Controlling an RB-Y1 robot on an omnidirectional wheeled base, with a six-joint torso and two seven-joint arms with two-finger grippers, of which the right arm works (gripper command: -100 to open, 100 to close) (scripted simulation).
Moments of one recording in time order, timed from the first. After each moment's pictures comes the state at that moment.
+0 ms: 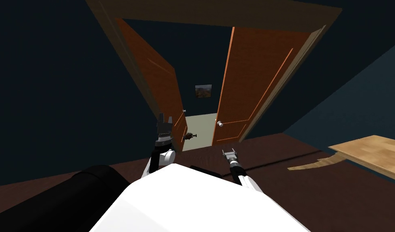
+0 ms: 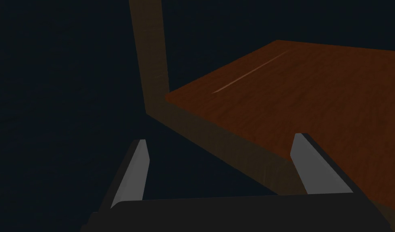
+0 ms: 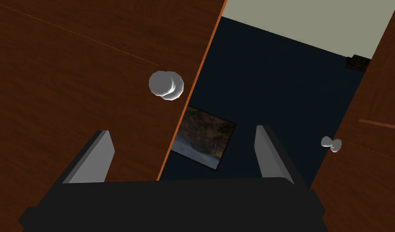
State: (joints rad) arm 0.38 -0.28 0.33 -1.74 0.87 0.28 0.90
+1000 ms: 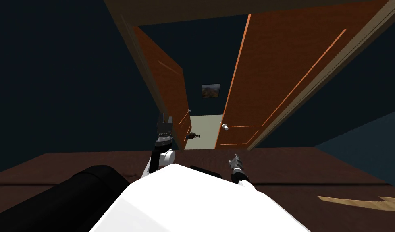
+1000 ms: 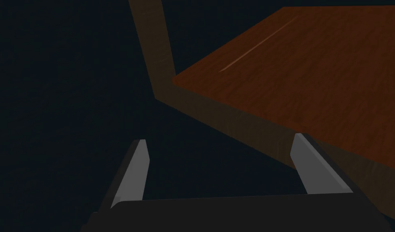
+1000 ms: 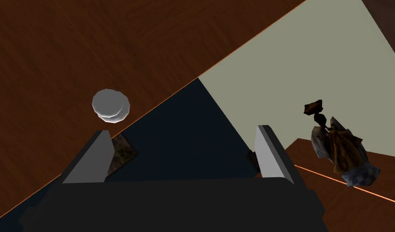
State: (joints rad) arm 0.34 -0.37 0.44 -1.57 1.11 0.50 1.14
